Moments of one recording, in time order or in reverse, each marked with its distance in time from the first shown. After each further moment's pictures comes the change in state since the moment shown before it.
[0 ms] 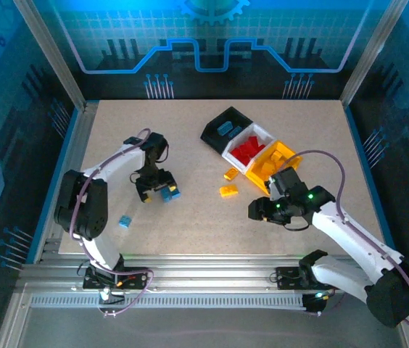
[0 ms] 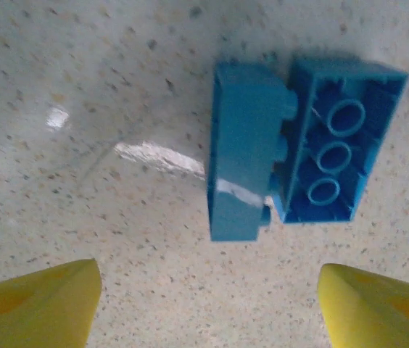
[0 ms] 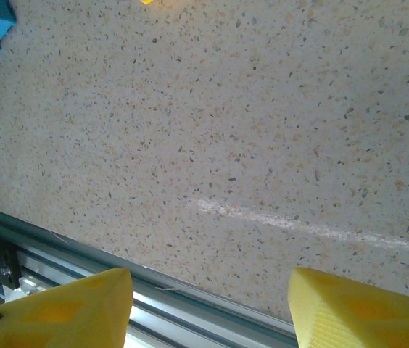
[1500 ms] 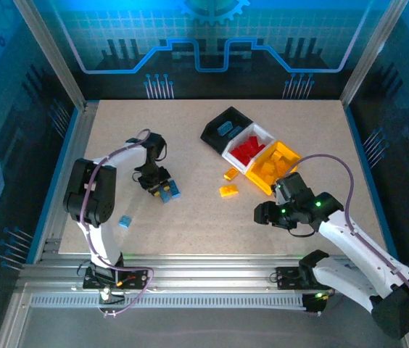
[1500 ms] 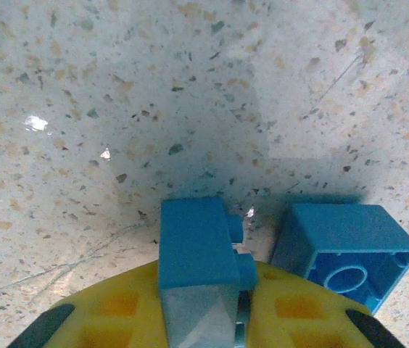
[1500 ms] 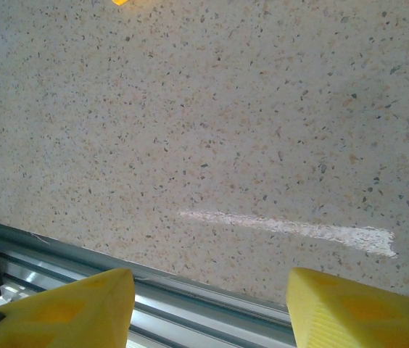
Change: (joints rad) left arm 0.056 0.140 0.003 0.146 0.032 -0.007; right arm 0.005 -0.092 -0.015 -0.074 0.061 0.019
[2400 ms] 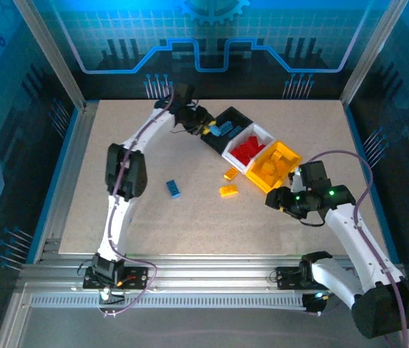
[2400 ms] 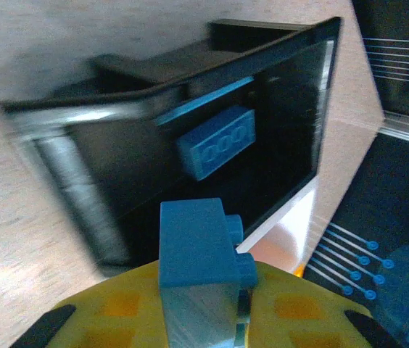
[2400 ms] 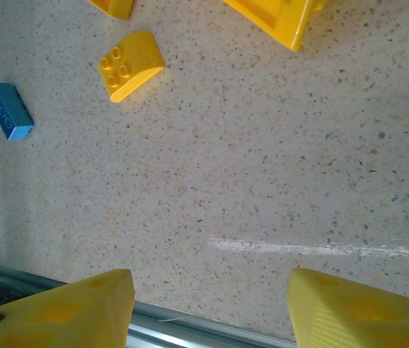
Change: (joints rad) left arm -0.112 0.534 1.020 0.193 0.293 -0.338; right arm -0.320 0.045 0.061 -0.013 -0.136 -0.103
